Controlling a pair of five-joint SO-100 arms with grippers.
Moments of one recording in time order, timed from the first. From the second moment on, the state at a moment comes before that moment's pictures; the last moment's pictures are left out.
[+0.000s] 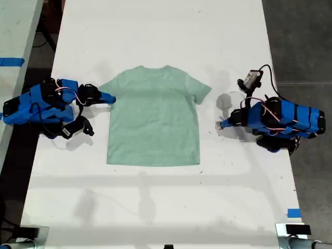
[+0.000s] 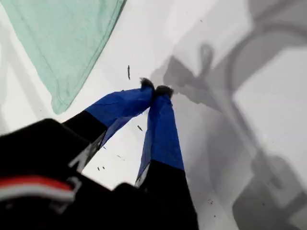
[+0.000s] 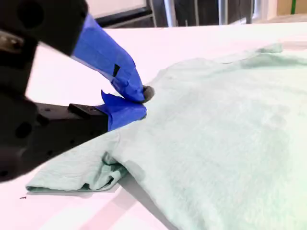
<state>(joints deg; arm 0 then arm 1) -25.7 205.5 186.5 57.7 11.9 13.4 200.1 174.5 80.8 -17.8</state>
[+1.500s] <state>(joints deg) -25.5 205.5 186.5 57.7 11.9 13.3 200.1 174.5 80.8 -18.7</state>
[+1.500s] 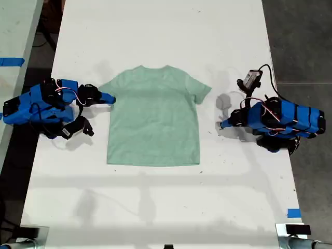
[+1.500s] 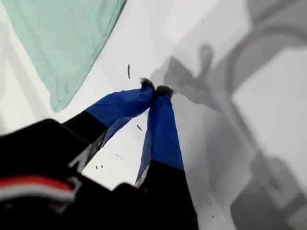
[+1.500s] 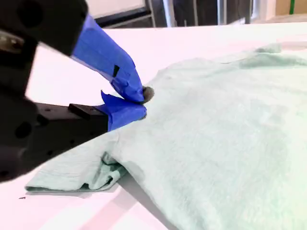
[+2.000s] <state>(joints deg) -24.2 205.5 186.5 57.7 11.9 13.1 200.1 174.5 80.8 -19.2</state>
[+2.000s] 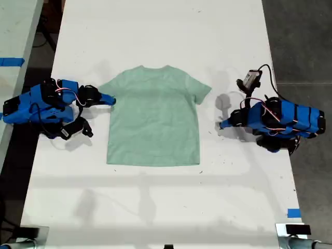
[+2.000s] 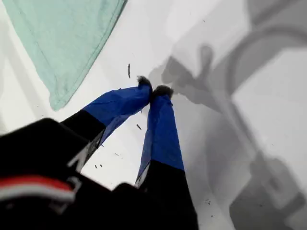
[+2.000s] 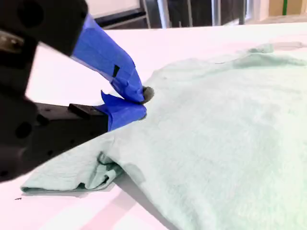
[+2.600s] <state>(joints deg) -22.5 205.5 186.5 57.7 11.9 12.9 200.1 174.5 80.8 -33.4</state>
